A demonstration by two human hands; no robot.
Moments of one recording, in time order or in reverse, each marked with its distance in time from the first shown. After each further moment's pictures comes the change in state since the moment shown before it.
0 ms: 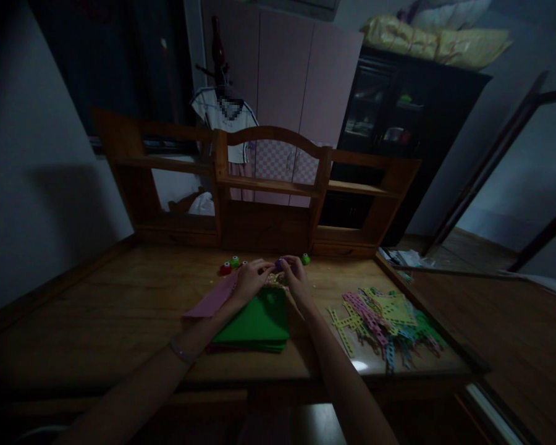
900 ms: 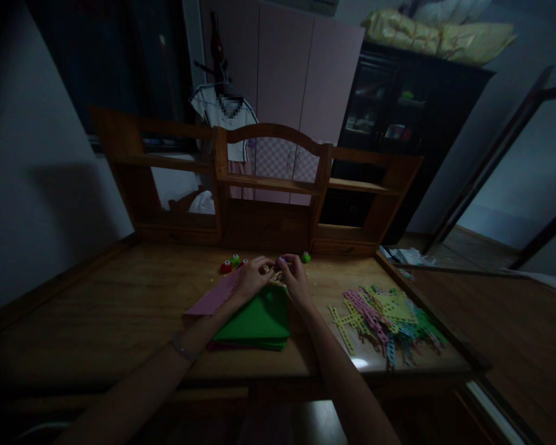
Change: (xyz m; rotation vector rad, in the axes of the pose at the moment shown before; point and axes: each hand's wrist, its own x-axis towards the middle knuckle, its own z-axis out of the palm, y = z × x) left_hand -0.002 0.003 -0.003 0.090 -0.047 0.050; right_hand 0.000 0.000 0.003 -0.070 -0.016 -0.063
